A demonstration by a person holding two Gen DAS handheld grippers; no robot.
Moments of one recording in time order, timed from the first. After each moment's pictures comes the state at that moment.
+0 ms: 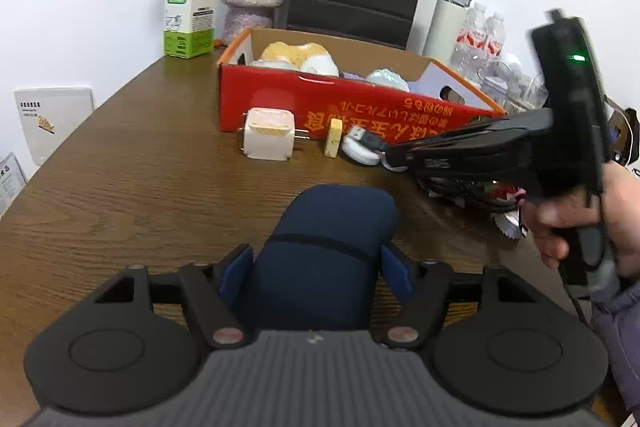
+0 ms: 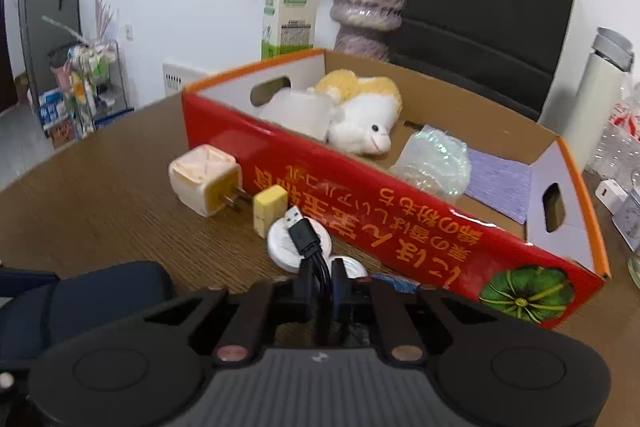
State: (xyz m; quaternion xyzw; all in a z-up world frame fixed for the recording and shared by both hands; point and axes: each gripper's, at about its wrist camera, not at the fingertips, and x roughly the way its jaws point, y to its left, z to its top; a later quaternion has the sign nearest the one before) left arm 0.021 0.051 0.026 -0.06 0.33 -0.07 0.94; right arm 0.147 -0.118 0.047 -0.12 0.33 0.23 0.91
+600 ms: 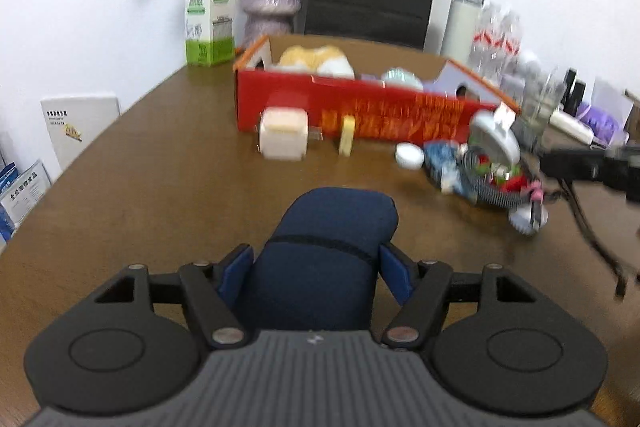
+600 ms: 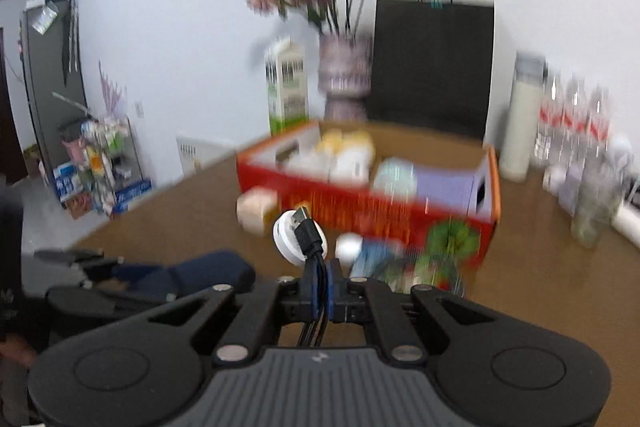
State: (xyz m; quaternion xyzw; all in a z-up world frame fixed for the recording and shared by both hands) left arm 0.007 0.032 0.022 -0.03 0.32 -0.03 0.95; right arm 0.020 -0.178 0.101 -0.04 0.28 0.23 0.93
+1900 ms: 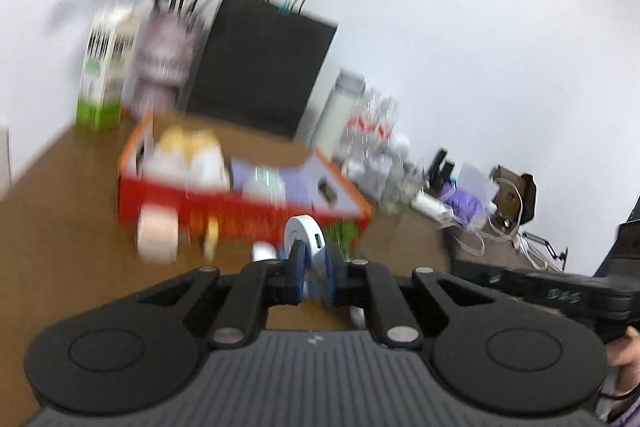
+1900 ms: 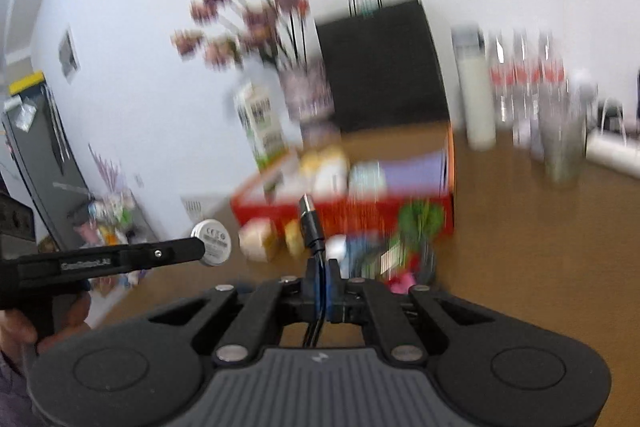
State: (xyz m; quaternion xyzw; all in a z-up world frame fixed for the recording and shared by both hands) left arm 0.017 0.051 0.116 -0.13 0.23 -0.22 0.94; right arm -0.008 -0.242 0.138 0.10 0.24 0.22 0.94
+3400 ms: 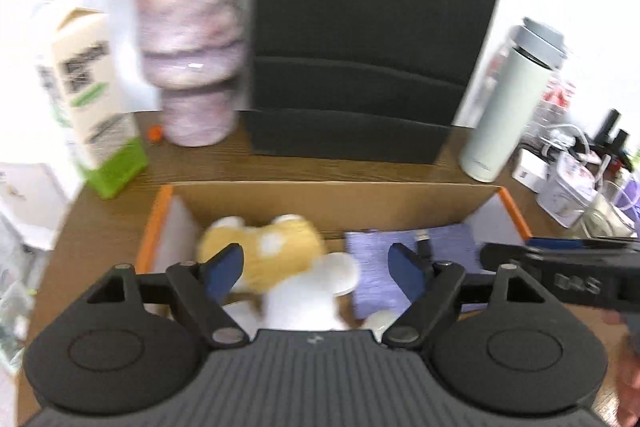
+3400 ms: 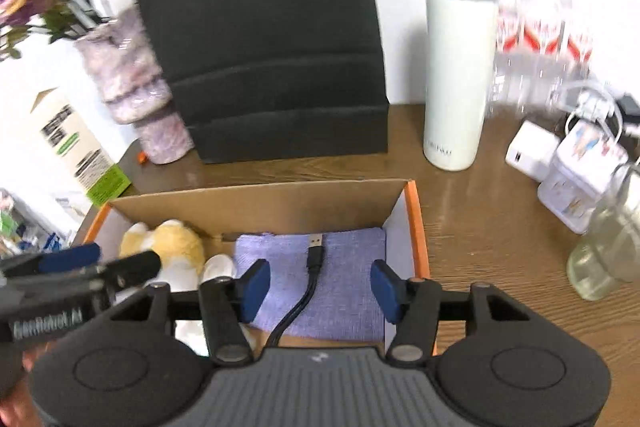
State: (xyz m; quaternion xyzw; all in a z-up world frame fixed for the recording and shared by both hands) left arm 0.329 0.003 0.111 -0.02 0.40 -0.05 0.91; right arm 0.339 -0.201 0.122 0.07 0.43 0.07 0.90
